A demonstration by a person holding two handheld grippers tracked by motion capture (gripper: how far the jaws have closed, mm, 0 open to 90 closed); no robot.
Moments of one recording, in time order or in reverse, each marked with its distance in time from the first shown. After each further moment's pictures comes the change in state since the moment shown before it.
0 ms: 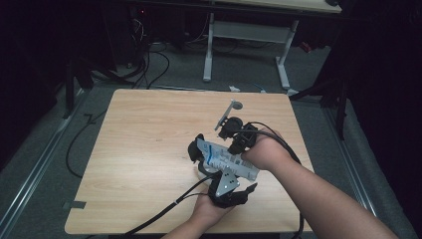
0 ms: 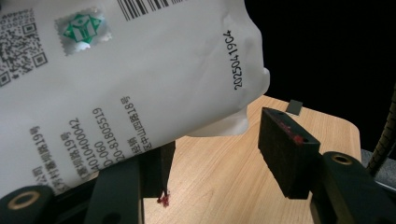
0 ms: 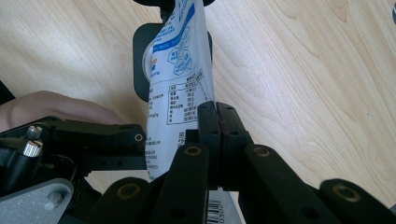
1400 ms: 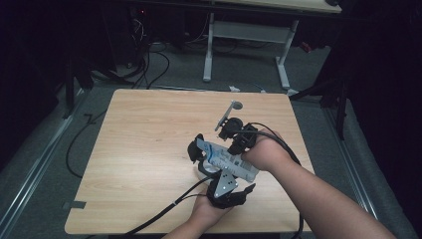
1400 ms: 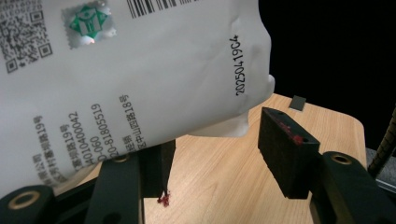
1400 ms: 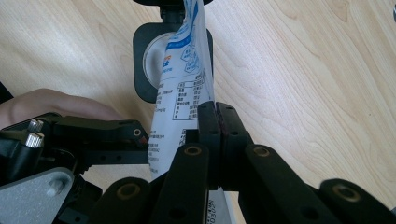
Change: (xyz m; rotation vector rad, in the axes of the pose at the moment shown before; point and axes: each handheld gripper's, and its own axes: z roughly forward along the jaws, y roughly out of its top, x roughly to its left) left arm 0.002 -0.007 -0.001 0.003 0.008 0.001; right arm 0.000 -0.001 0.002 -0.005 0.002 0.001
